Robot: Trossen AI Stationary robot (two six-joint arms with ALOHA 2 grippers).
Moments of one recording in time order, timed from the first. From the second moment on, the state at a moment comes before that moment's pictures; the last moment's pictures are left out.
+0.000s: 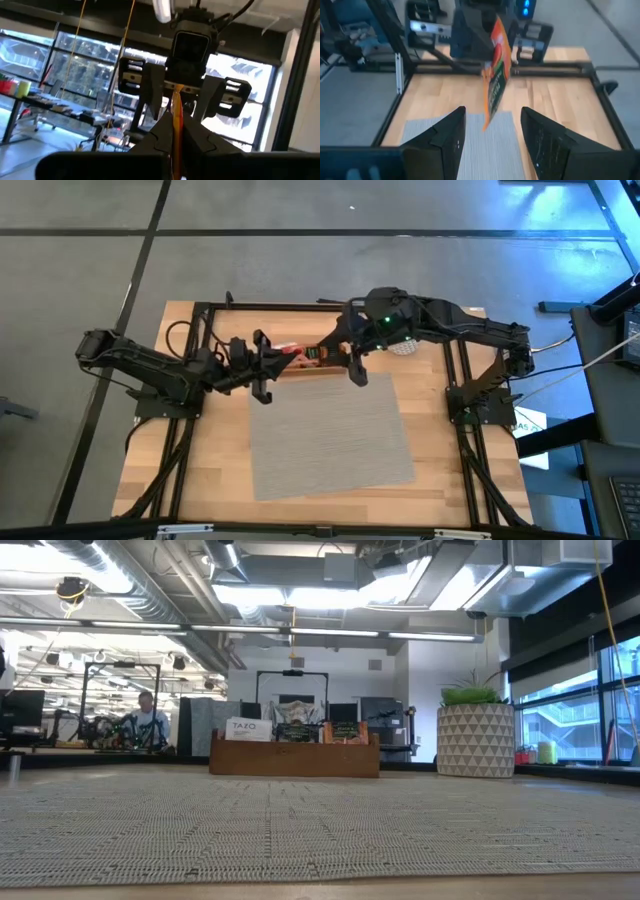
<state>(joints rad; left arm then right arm) -0.16 1.14 0.66 0.95 -0.41 -0.14 -0.04 1.64 1.94 -0.77 -0.15 0.00</state>
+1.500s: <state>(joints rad) -0.17 1.14 0.66 1.03 -0.44 -0.04 -0.08 1.67 1.94 -0.55 -0.23 0.02</state>
